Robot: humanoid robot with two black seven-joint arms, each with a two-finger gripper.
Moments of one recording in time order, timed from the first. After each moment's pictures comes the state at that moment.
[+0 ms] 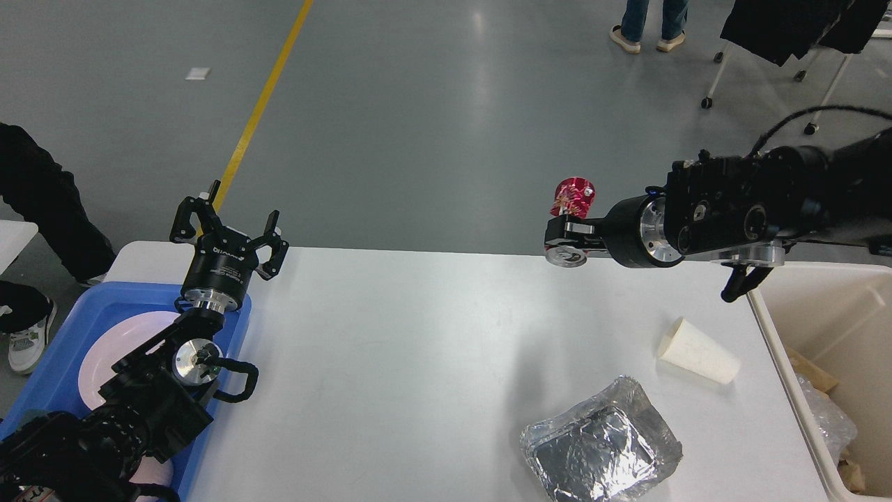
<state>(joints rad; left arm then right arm) -0.74 0.07 -0.78 -0.17 -0.08 -0.66 -0.54 2.03 -0.13 -1.32 1.51 0.06 -0.05 0.30</state>
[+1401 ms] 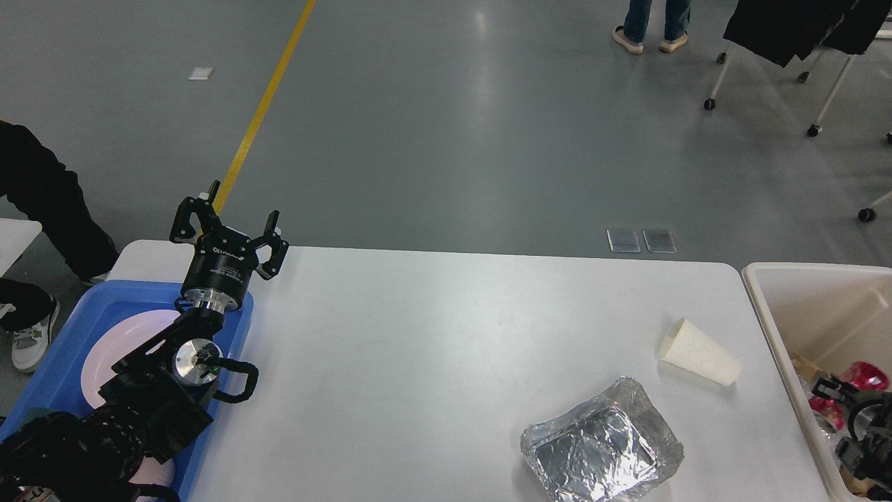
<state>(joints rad) -0.74 0.07 -0.78 -0.17 -0.08 -0.66 -0.54 0.59 -0.37 -1.34 0.14 0.33 -0.19 0.03</state>
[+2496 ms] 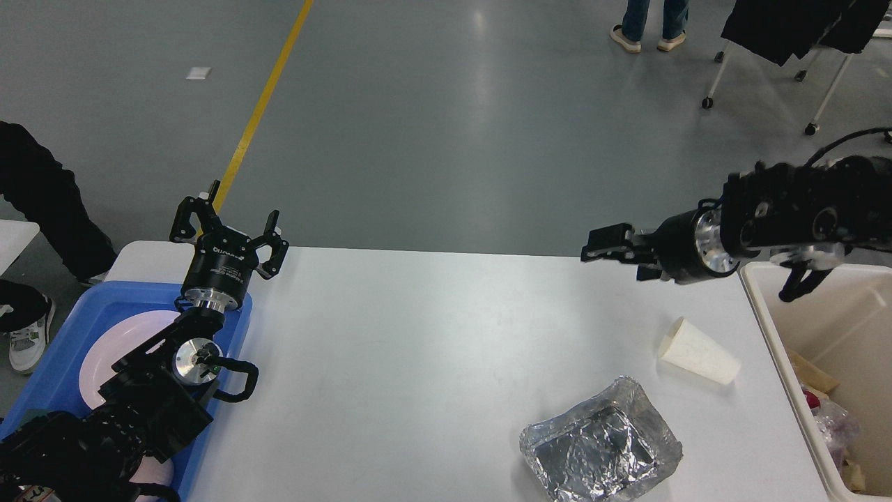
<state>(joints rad) -0.74 0.07 -0.78 -0.17 -0.08 -0.66 -0.54 1.89 -0.31 -1.26 1.48 -0.08 0.12 0.32</state>
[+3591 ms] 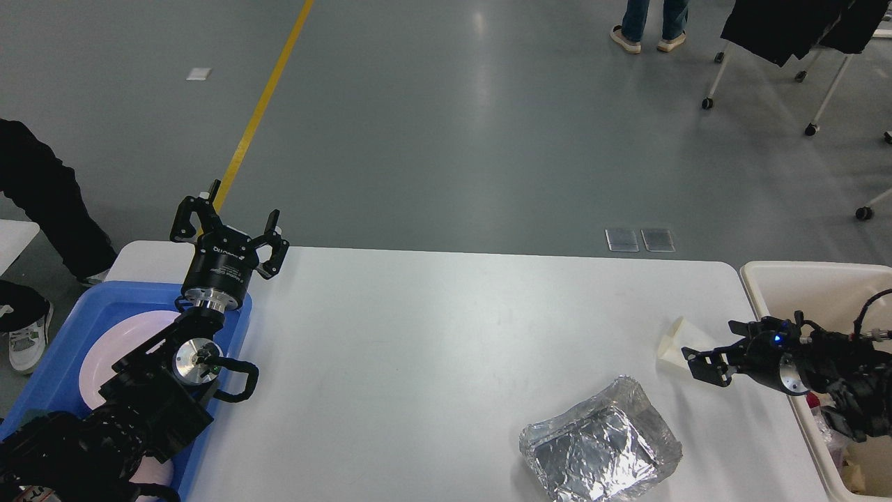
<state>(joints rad) -0.74 0.06 -0.78 -0.17 -0.08 -0.66 -0.54 0.94 -0.34 -1.49 0.52 -0.45 -0.51 0.50</state>
